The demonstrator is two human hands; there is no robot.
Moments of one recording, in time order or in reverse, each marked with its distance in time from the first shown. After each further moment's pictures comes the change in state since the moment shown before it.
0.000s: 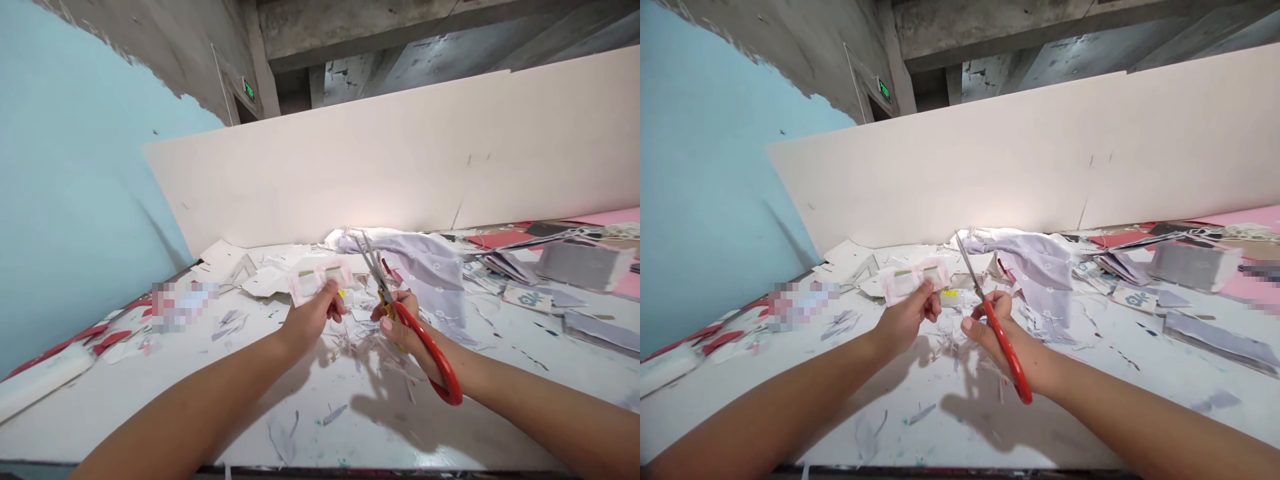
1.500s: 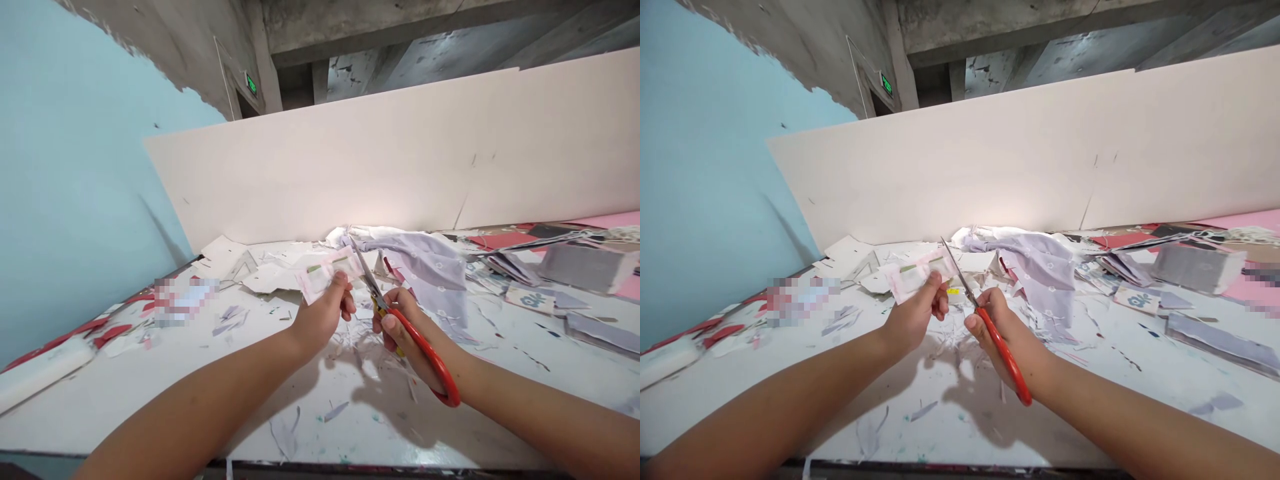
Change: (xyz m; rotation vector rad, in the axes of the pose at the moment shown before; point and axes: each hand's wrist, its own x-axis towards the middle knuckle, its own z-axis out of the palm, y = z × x) left_hand -0.001 0.007 0.018 -0.095 0.064 0.017; right_hand -0.003 -0.010 0.004 -0.044 -0.139 -0.014
